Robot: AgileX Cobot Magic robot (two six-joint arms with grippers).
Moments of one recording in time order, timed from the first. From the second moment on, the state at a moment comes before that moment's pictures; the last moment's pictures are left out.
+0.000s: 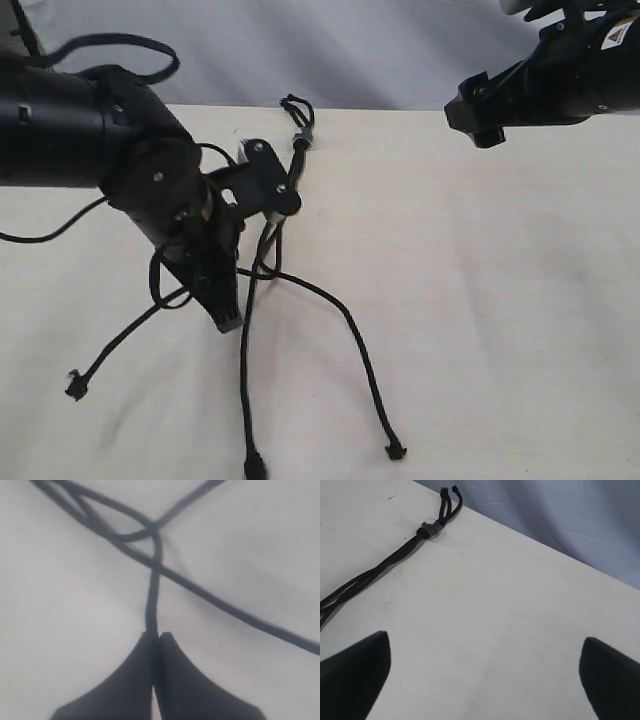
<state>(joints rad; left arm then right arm) -0.58 1.72 -1.06 0.25 0.68 0.24 0.14 1.42 -1.00 0.13 0.33 -0.37</state>
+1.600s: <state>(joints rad) -0.17 1.43 -1.06 0.16 0.59 0.00 0.44 1.43 -1.04 0.34 0.53 -0.42</state>
